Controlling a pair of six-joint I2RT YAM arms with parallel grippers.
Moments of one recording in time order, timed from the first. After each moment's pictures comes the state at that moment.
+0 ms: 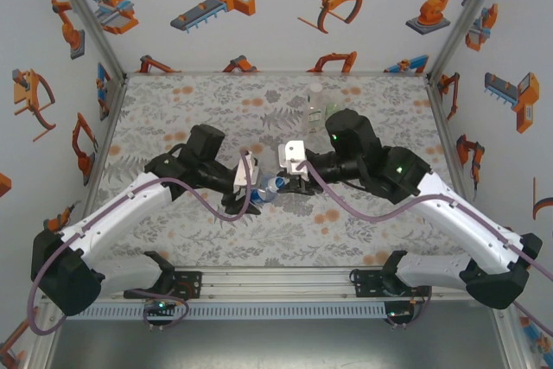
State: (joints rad) left arm -0.69 1.19 0.97 -0.62 0.89 0.83; right arm 0.91 1.16 1.34 -0.71 -0.58 -0.61
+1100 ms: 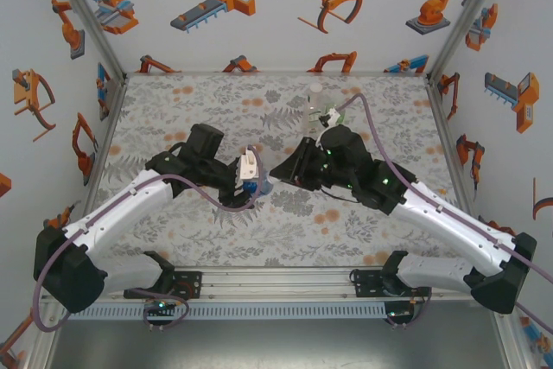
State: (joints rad) left arm -0.67 1.21 0.97 -0.63 0.71 0.77; right arm 0.91 1.12 1.12 -0.50 -0.07 1.07
